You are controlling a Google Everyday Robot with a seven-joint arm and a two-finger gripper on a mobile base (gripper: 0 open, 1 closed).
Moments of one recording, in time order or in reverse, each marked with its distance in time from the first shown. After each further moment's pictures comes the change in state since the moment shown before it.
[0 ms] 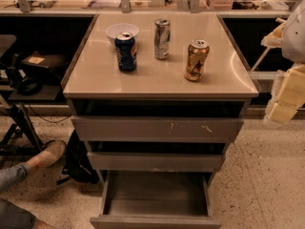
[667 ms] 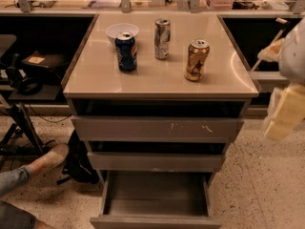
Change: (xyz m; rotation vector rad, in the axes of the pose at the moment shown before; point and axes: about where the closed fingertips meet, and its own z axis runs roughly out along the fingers) arm 0.002 0.019 0.016 0.001 -0.030 -0.005
